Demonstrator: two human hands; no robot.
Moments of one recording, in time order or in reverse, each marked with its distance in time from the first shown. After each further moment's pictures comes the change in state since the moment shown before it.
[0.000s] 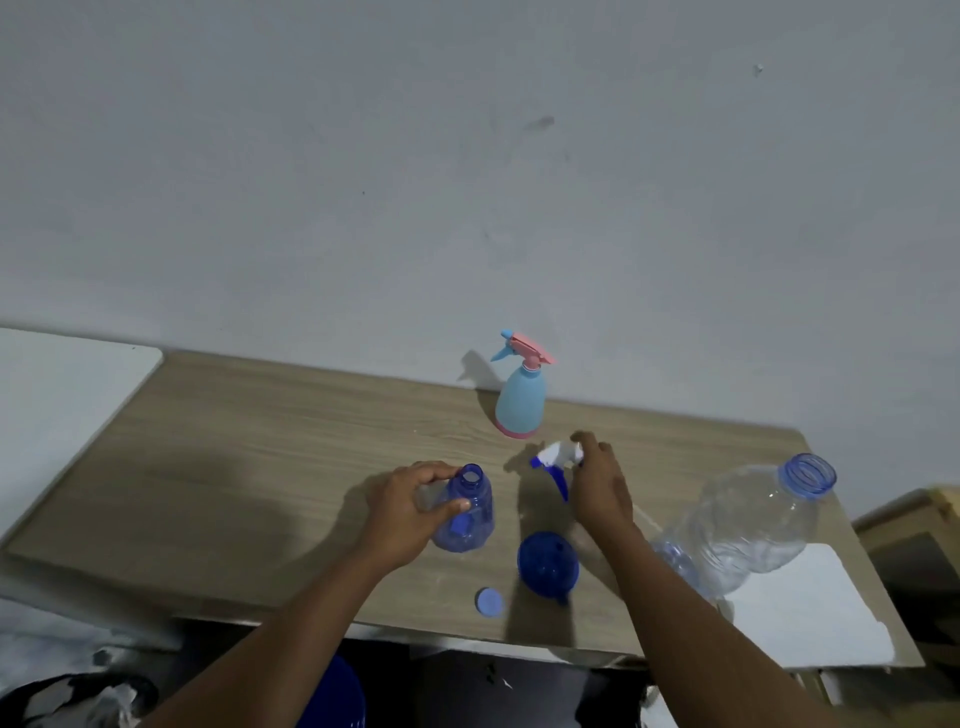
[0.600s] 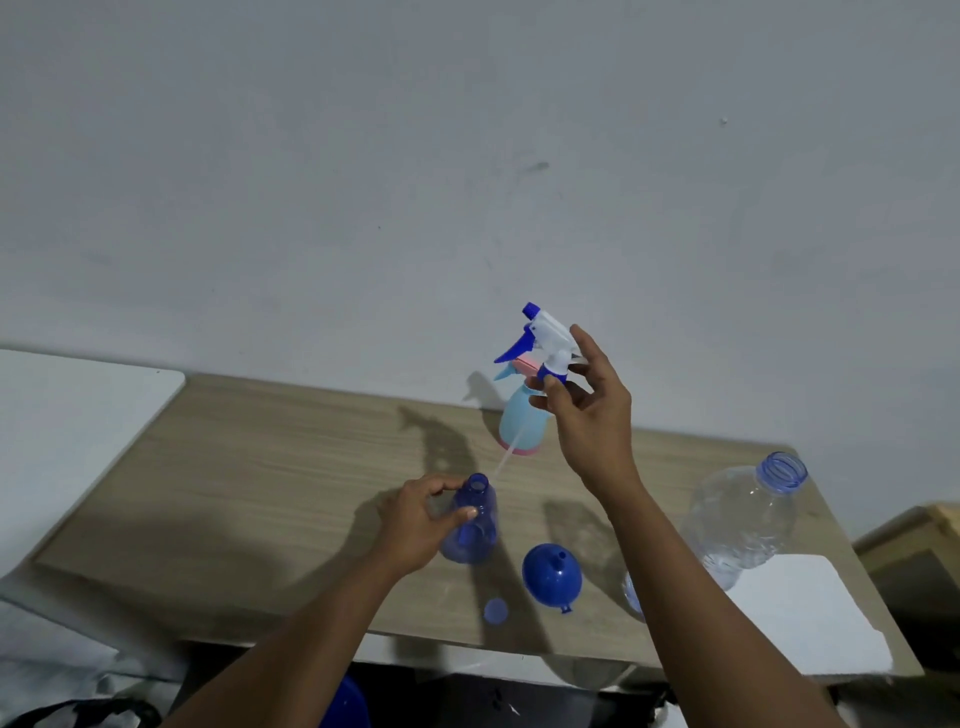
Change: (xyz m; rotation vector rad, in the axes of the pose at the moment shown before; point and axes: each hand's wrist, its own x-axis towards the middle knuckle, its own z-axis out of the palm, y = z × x) left_hand -0.007 0.009 0.000 0.017 0.012 0.017; right_hand -0.050 -0.135 -0.086 0.982 0.070 -0.383
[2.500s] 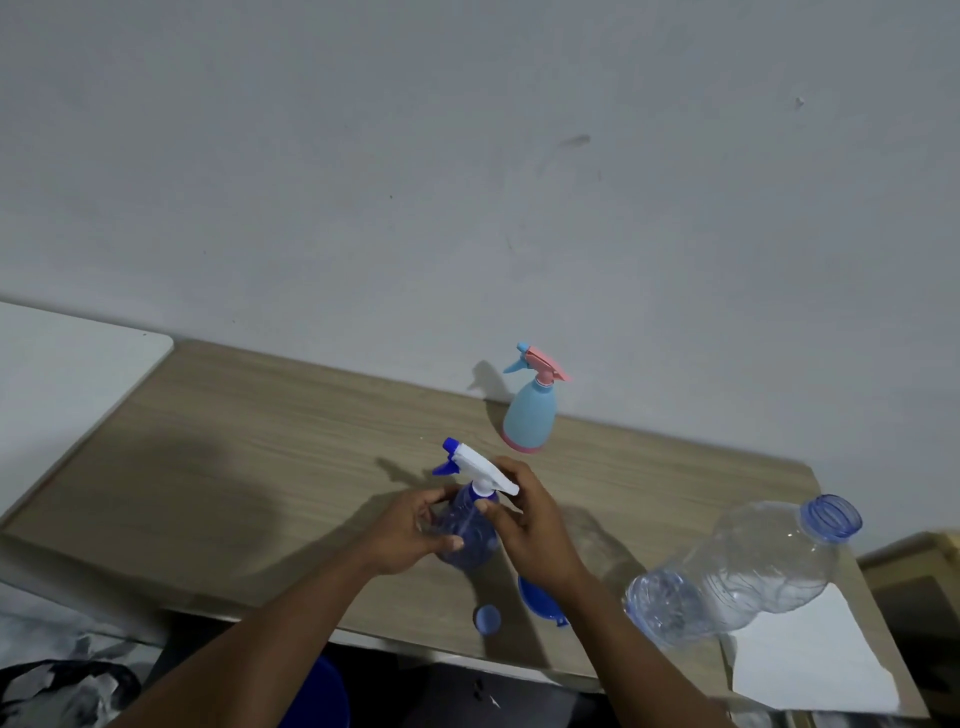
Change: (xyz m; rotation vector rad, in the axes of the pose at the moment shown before) left_hand 0.013 -0.028 -0.008 -0.098 -0.366 -0.159; right_hand -0.061 0.111 0.004 -0.342 -0.403 0.144
